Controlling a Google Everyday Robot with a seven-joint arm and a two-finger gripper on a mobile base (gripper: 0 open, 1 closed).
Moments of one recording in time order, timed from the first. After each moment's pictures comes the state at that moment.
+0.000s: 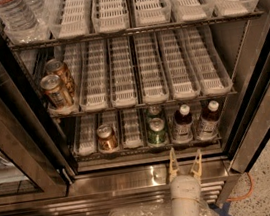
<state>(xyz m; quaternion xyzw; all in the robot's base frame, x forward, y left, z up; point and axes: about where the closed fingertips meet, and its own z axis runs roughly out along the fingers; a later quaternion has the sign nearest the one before) 0.516 -0.167 0.586 0.09 0.63 -0.13 0.76</state>
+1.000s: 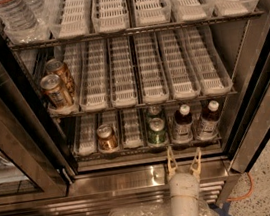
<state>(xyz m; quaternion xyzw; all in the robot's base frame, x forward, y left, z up) 0.523 -0.165 0.589 0.08 0.63 -0.13 0.76</state>
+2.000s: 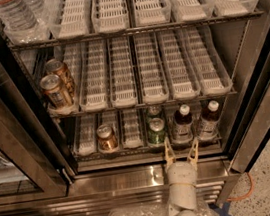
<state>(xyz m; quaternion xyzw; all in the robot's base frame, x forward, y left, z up) 0.554 -0.164 0.602 0.06 0.63 -0.13 0.76</state>
